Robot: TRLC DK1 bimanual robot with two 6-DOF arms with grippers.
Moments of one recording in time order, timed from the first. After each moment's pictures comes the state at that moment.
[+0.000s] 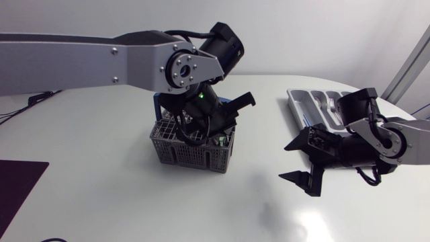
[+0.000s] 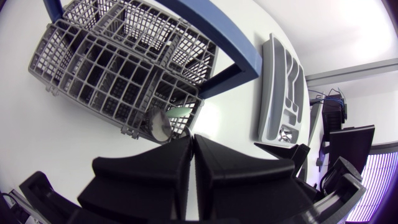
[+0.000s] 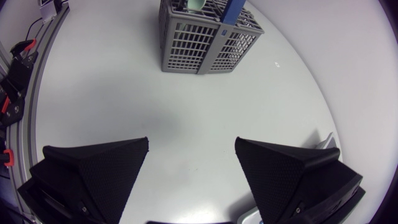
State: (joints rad) left arm -0.78 1.84 1.52 -0.72 0.00 -1.04; right arm 0.12 1.36 0.66 -0.35 -0.43 -1.01
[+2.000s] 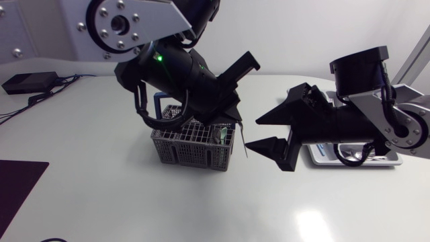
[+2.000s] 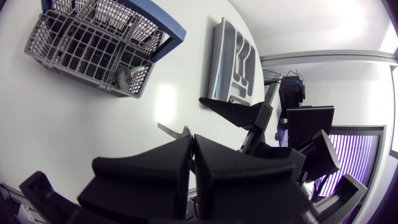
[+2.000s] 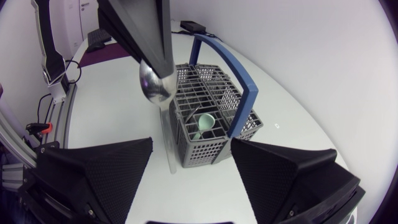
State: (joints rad) left arm -0.77 1.65 1.51 -0.73 0.27 -1.08; right arm 0.35 1.25 0.80 -0.25 -0.55 -0.55
